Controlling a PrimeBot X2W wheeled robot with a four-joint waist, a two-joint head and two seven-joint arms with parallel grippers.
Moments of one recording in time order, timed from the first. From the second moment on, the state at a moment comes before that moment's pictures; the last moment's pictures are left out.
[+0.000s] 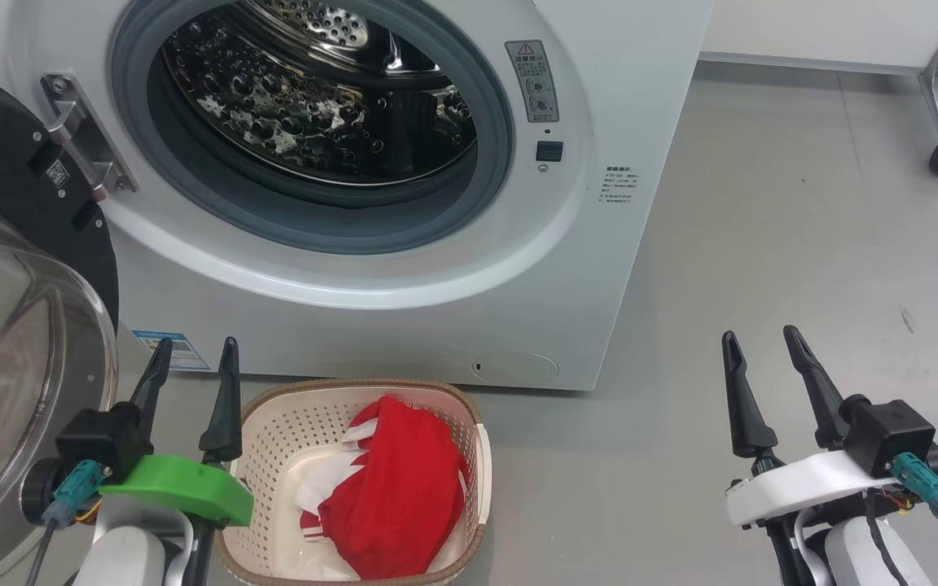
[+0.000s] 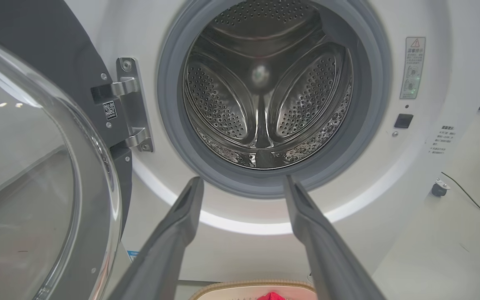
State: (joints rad) left arm -0.18 0.07 -0.10 0.34 -0.36 -0.09 -0.25; right arm -0.03 -0.06 0.13 0.16 0.29 0.06 -0.25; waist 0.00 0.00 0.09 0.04
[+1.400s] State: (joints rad) left arm -0.12 0.05 -0.10 0.28 -0.34 -0.10 -0.25; right arm -0.03 -0.06 0.12 0.15 0.28 0.06 -0.25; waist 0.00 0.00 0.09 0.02
